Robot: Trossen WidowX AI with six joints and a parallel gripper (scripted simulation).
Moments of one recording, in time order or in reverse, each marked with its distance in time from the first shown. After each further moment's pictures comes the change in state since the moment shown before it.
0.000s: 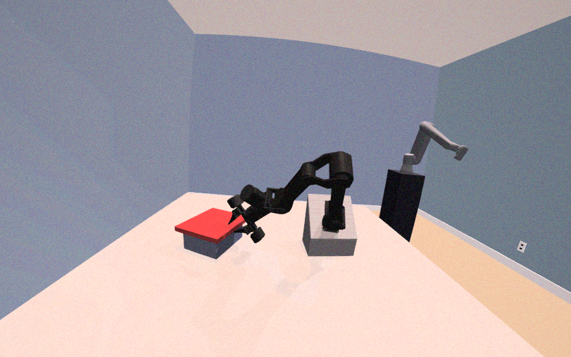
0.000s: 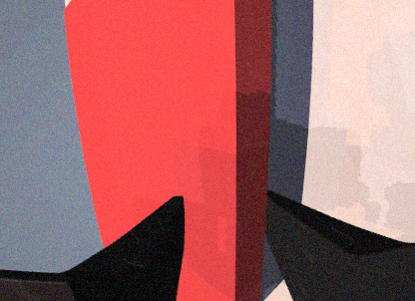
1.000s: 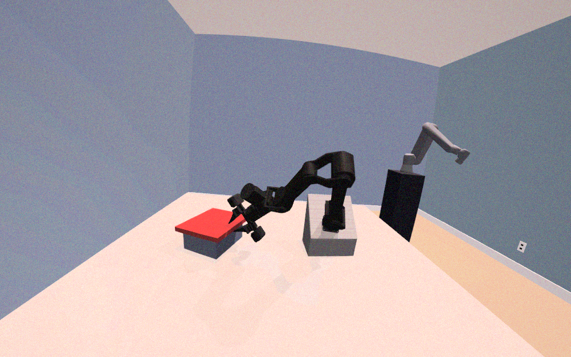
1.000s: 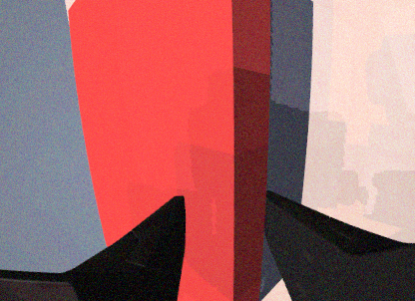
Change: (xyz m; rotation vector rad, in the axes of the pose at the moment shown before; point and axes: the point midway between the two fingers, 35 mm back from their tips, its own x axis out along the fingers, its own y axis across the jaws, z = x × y) arm -0.004 0.002 0.000 -0.001 -0.001 -0.004
